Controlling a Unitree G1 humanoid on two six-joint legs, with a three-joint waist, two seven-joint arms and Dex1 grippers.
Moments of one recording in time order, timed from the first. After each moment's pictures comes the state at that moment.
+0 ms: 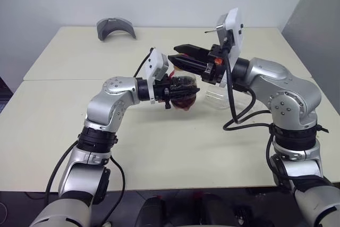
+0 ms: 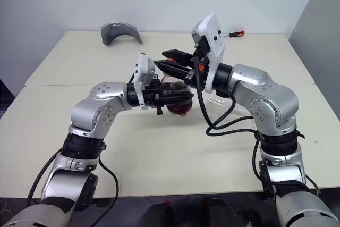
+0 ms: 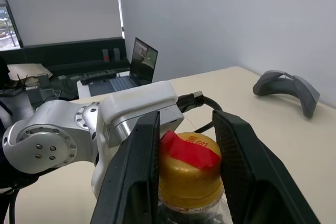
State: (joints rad) left arm -0.75 0.45 -0.11 0.03 -0.46 0.52 -1.08; right arm -0.89 -0.37 0.04 -0.29 0.69 0.87 0.63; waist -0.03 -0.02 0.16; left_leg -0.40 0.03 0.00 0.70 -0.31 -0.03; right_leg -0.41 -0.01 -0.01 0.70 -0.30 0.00
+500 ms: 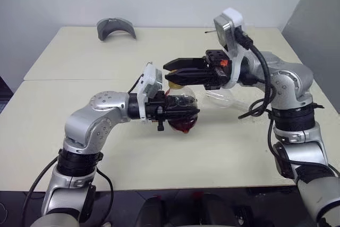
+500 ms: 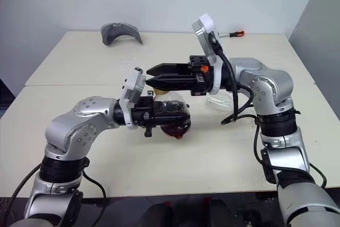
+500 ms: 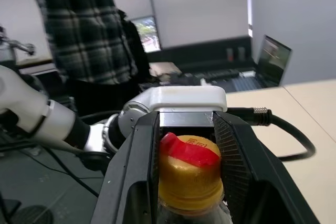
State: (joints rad) left arm -0.59 0.55 -0.03 -0.33 -0.68 0.78 -1.03; right arm -1.05 -0.37 0.09 0.05 0.79 0.84 1.17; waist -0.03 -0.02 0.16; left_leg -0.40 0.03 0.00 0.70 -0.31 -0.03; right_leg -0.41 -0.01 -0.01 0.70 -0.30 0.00
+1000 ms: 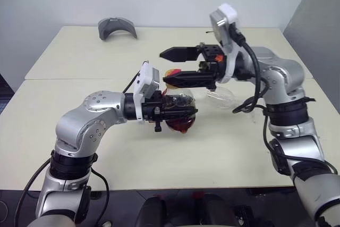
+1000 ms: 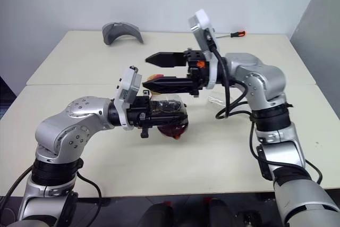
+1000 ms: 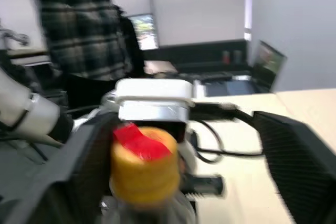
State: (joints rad) left arm -0.57 0.58 -0.03 -0.35 -0.70 0.79 -1.00; right arm -1.02 -0.41 0.06 0.03 0.71 0.80 1.14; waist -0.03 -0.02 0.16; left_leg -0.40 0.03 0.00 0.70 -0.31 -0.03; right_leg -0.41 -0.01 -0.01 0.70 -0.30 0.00
